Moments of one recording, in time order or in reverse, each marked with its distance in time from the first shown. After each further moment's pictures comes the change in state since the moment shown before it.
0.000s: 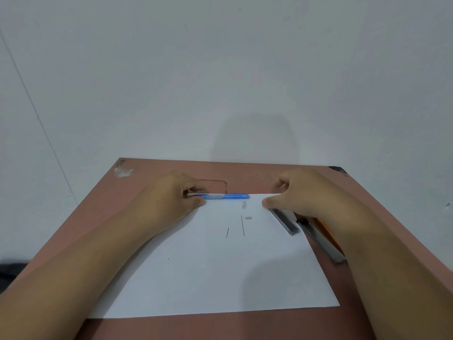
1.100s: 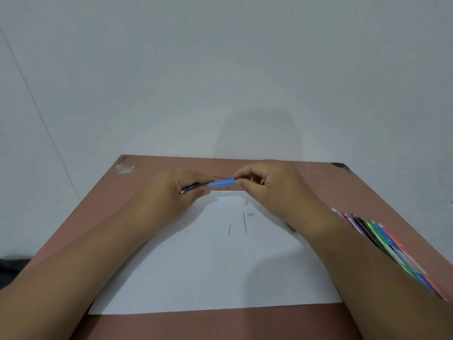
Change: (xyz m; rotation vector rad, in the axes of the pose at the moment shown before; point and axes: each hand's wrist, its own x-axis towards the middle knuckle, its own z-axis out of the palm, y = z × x) left_hand -0.012 0.011 -0.006 -0.040 0.119 0.174; right_hand -0.003 -0.029 0.037 0.399 0.178 -0.450
